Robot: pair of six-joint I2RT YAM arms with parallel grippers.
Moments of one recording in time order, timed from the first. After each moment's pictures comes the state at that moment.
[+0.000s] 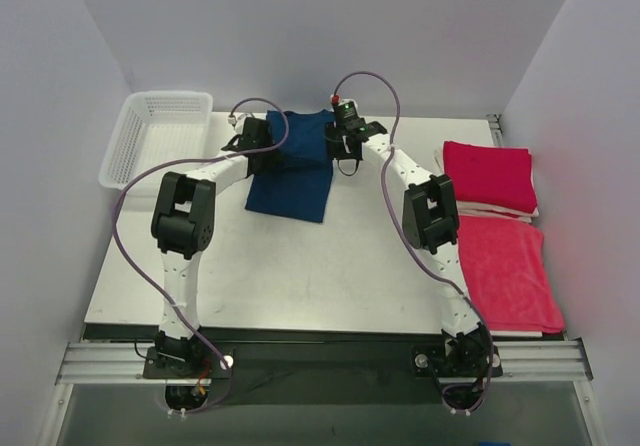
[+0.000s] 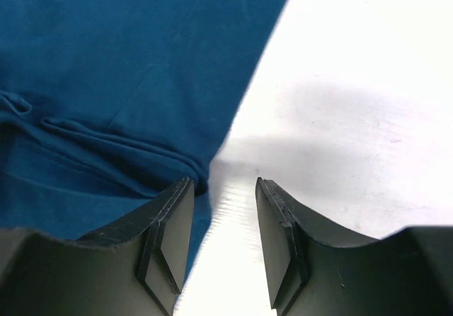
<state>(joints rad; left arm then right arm) -0.31 2.19 1.62 -0.21 -0.17 -0.75 0.47 2.43 2.17 -0.56 0.12 0.26</state>
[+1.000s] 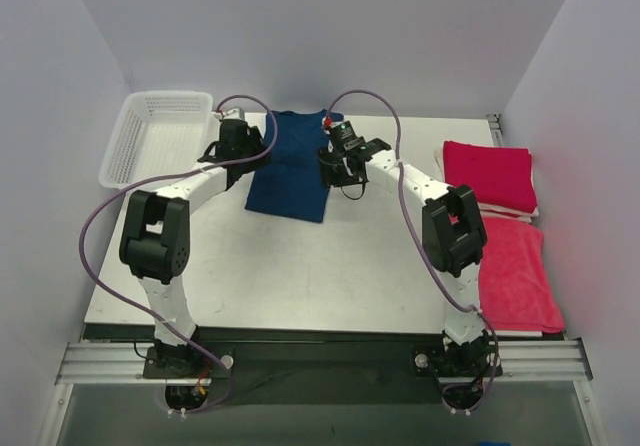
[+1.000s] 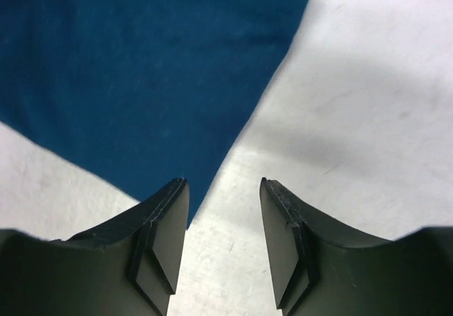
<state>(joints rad) -0.27 1.93 1.38 -0.03 -0.08 -0.60 0.55 2.09 1.73 -0.56 0.03 0.29</state>
